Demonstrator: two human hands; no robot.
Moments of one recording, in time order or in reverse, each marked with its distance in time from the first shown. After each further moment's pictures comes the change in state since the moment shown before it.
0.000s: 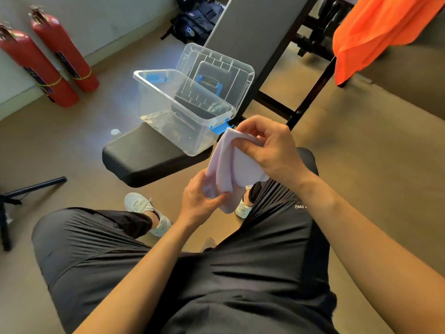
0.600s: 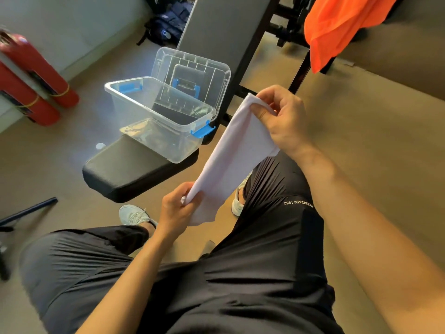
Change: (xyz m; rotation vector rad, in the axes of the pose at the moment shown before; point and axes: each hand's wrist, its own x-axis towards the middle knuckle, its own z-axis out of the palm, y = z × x) left_hand 0.002 -0.002 -0.016 0.047 -0.013 0.149; right_hand 0.022 0.043 -0.054 -0.078 0.322 0.146
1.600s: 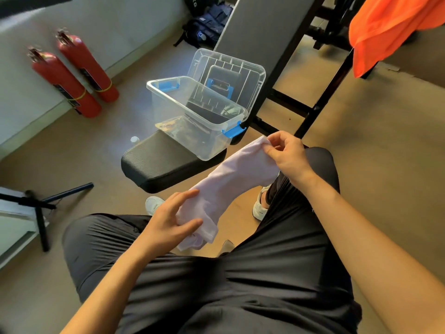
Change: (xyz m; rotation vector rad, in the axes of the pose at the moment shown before) left_hand -0.049 0.025 -0.092 0.160 -0.216 -0.108; right_hand -0.034 0.051 0.065 0.116 -0.188 0.364
